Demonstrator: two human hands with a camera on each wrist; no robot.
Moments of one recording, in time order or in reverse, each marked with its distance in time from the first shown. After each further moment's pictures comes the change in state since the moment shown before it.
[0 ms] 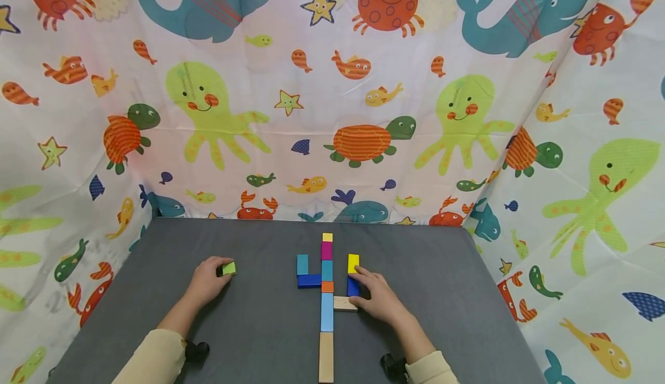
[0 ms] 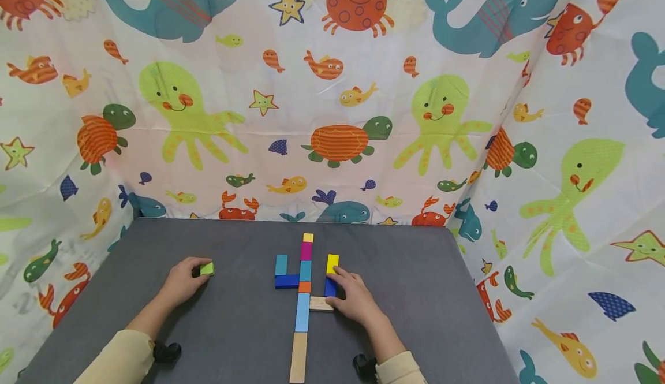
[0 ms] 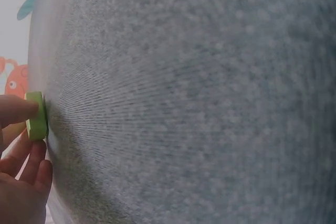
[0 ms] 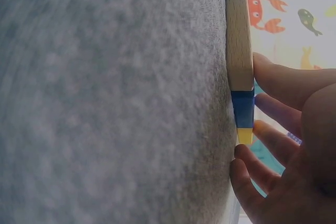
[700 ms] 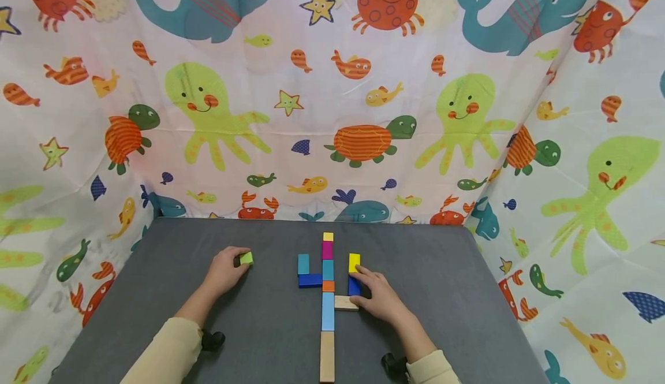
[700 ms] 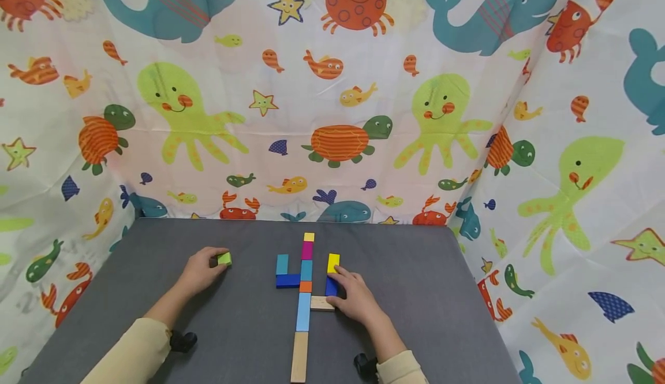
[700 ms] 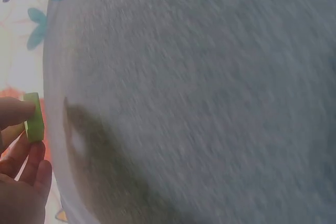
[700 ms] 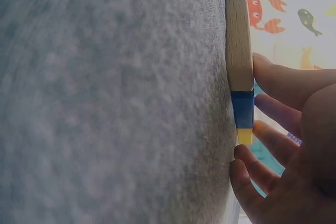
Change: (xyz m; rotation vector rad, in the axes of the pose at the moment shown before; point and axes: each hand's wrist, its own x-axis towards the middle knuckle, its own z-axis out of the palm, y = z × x) left_hand 0.018 0.037 0.007 -0.036 -0.007 0.028; right_hand 0.000 -0.001 0.000 0.008 -0.002 0.002
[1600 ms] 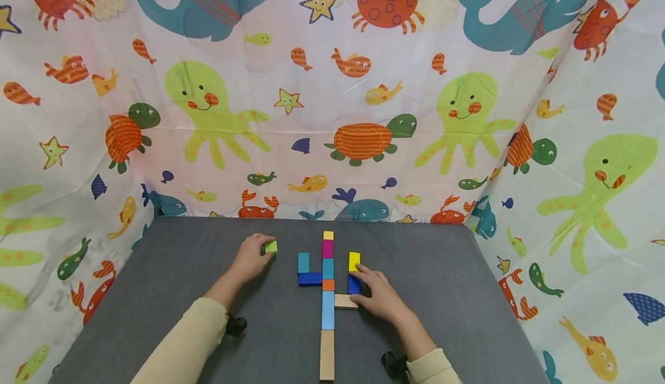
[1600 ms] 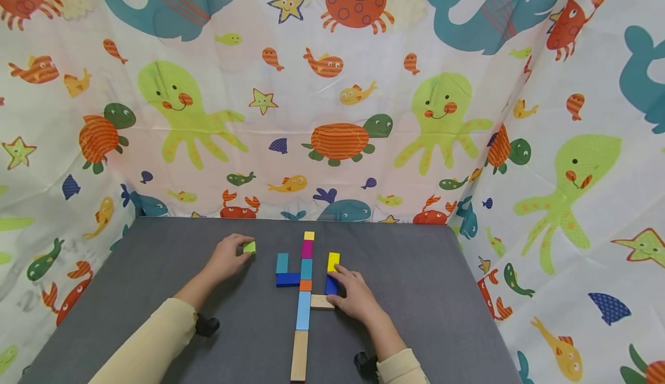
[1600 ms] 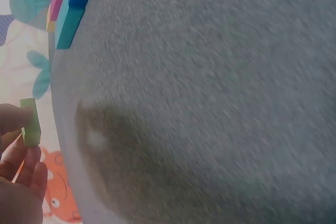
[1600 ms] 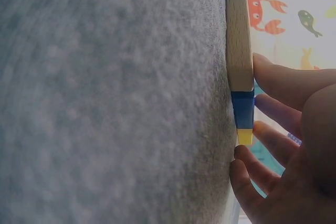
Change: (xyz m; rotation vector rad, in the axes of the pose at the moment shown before) left_hand 0.032 0.047 0.028 0.024 -0.026 0.050; right_hand 0.000 -0.001 -0.001 0.001 -0.009 0.011
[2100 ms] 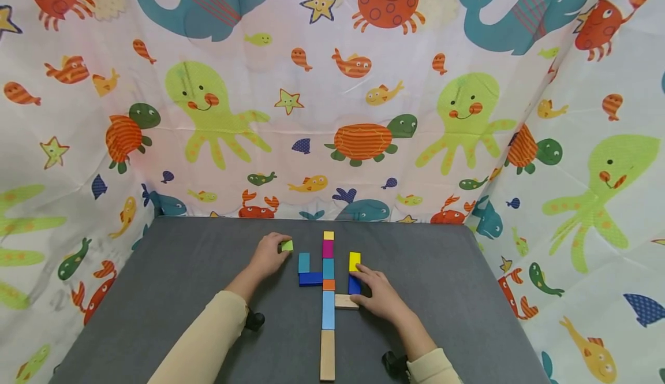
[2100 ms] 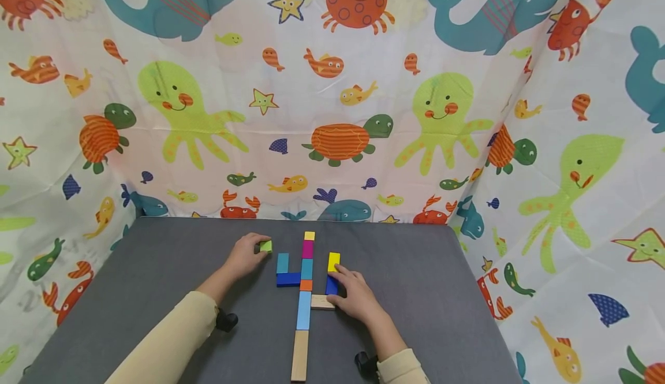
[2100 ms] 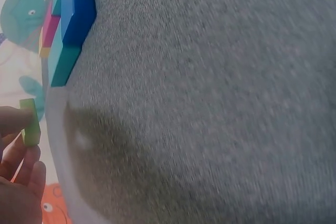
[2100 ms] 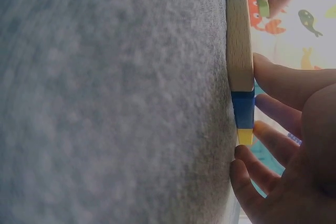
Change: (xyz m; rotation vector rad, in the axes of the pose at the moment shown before) left_hand 0.016 0.025 0.029 -0.022 0.004 0.021; right_hand 0.001 0.000 -0.001 -0.002 0.000 -0.009
